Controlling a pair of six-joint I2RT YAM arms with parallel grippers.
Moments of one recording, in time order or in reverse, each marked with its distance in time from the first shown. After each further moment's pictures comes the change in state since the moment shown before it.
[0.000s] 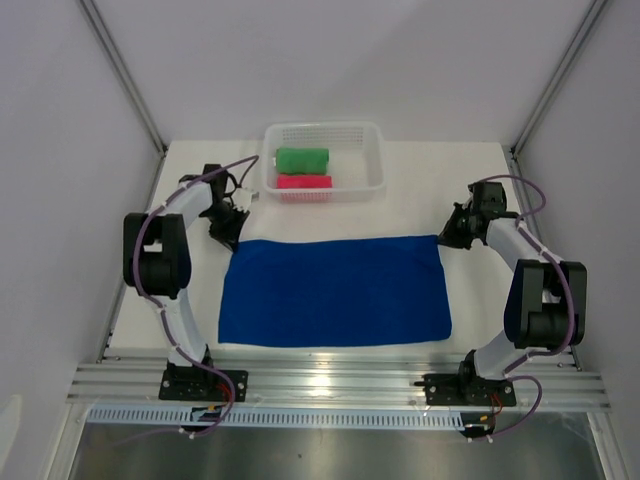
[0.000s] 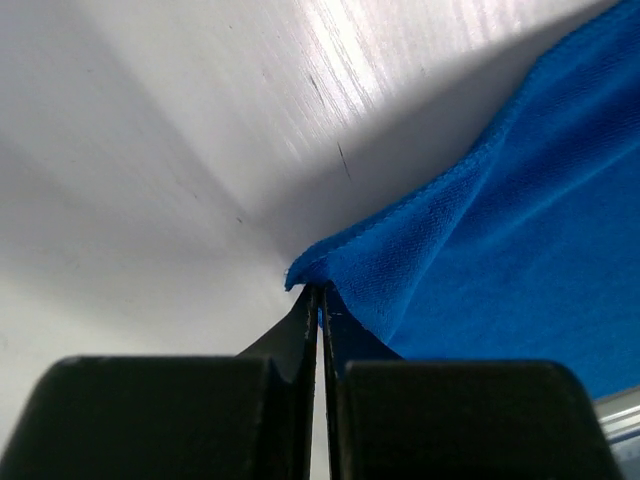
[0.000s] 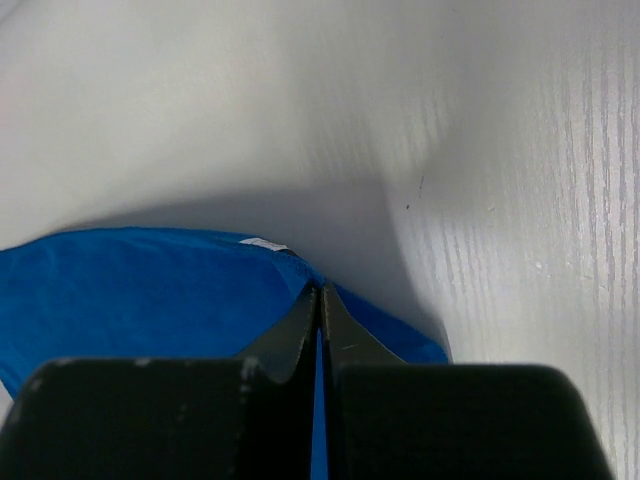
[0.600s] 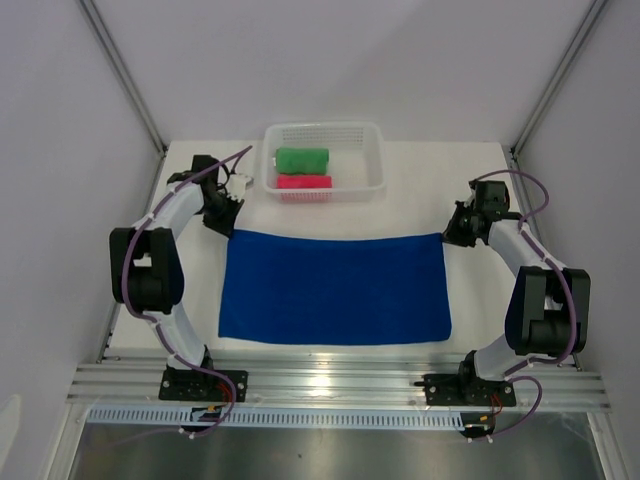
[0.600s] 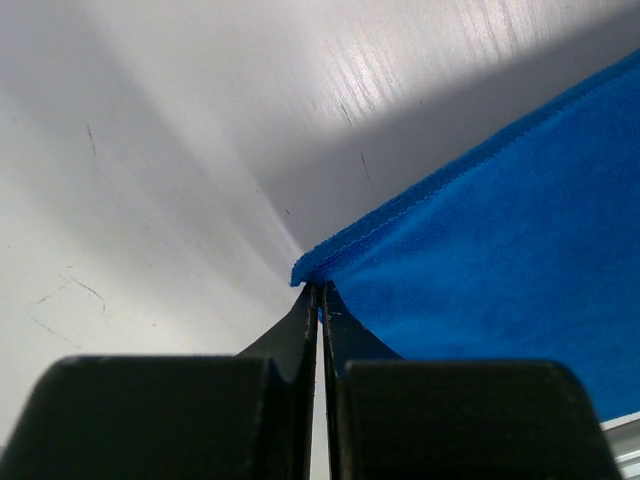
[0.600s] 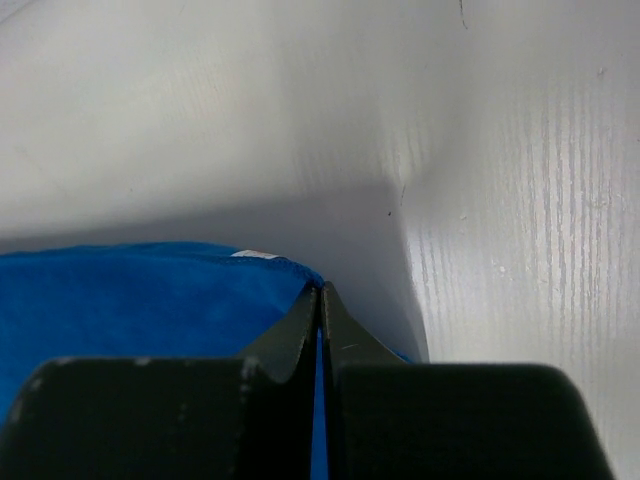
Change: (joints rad) left arm 0.012 -0.161 -0.040 0.089 -0.005 0.017; right arm -0.002 -0.061 -0.003 -0.002 0.029 -0.078
